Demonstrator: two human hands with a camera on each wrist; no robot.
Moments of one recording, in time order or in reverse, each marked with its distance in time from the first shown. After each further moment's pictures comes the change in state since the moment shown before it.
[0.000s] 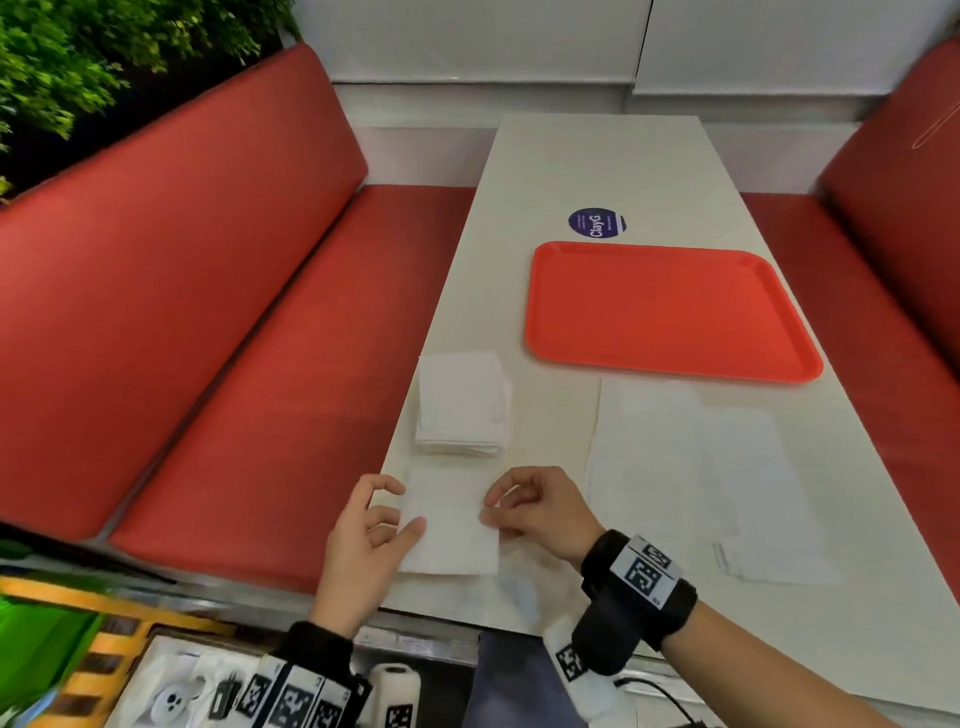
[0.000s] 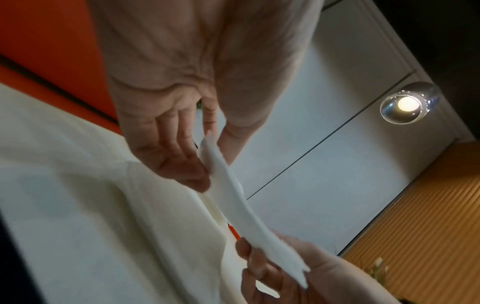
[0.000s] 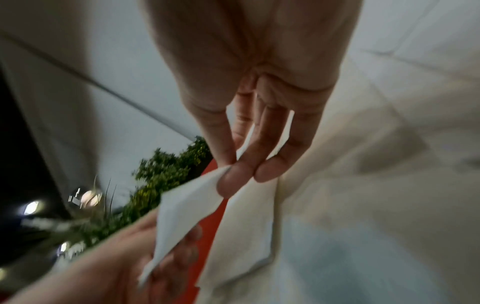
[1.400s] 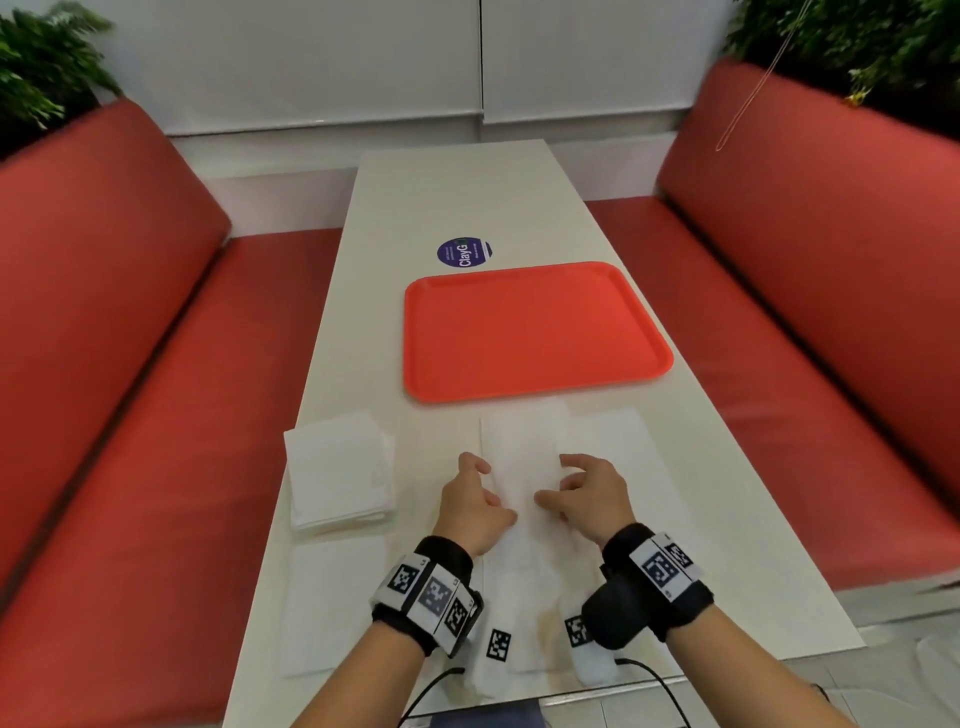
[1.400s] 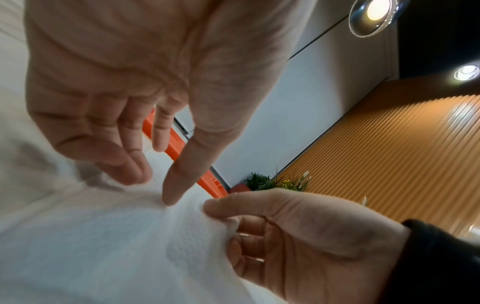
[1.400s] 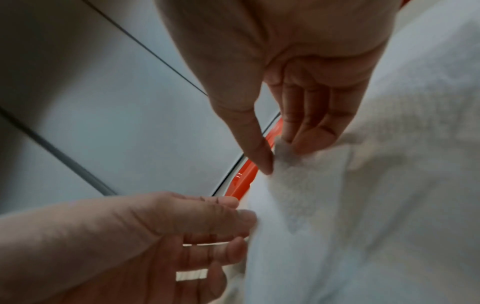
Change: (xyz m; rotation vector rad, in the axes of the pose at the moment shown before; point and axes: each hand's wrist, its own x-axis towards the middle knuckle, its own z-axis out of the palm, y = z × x) left_hand 0.071 0.078 0.196 0.324 -0.417 -0.067; right_hand -0.018 0.021 -0.139 -0.116 0.633 0.237
